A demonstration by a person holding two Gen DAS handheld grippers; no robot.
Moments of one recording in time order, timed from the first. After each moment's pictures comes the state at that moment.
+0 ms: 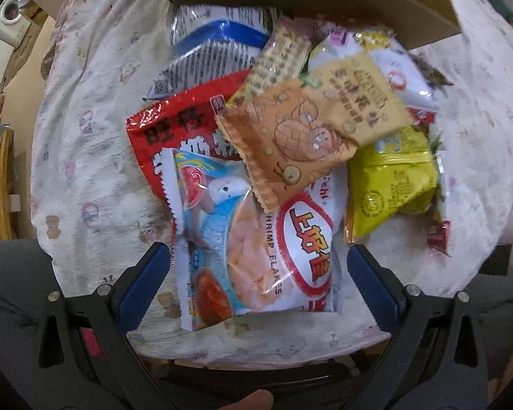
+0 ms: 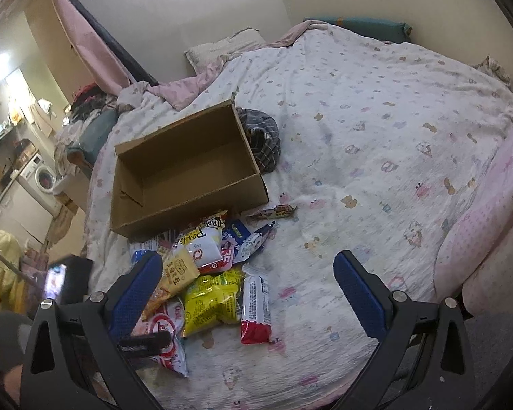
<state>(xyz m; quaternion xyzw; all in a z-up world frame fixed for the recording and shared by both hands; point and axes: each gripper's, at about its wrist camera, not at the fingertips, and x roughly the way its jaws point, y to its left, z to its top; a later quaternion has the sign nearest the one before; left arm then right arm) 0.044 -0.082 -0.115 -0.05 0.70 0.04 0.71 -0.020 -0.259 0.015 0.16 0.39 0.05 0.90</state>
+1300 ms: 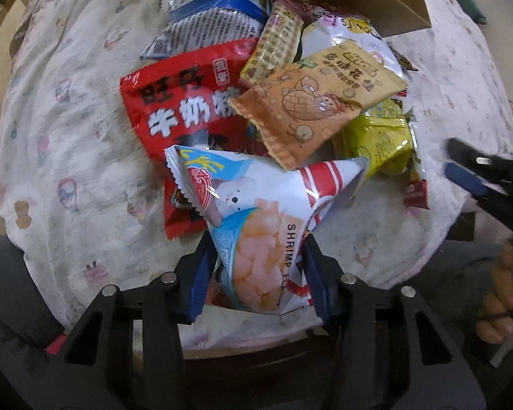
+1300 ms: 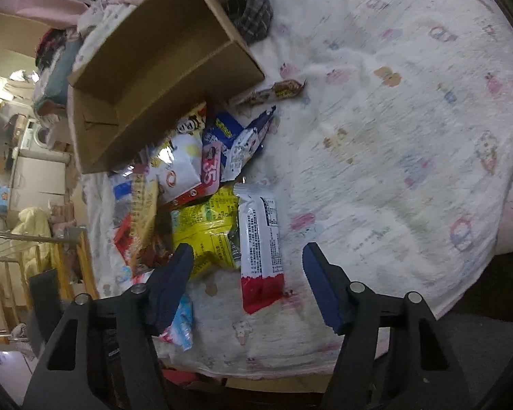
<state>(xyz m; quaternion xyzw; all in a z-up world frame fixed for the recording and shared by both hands) -0.009 0.003 -0.094 -0.13 0.71 -0.07 0.69 0.048 -0.257 -0.078 0.22 0.64 0.09 0.73</state>
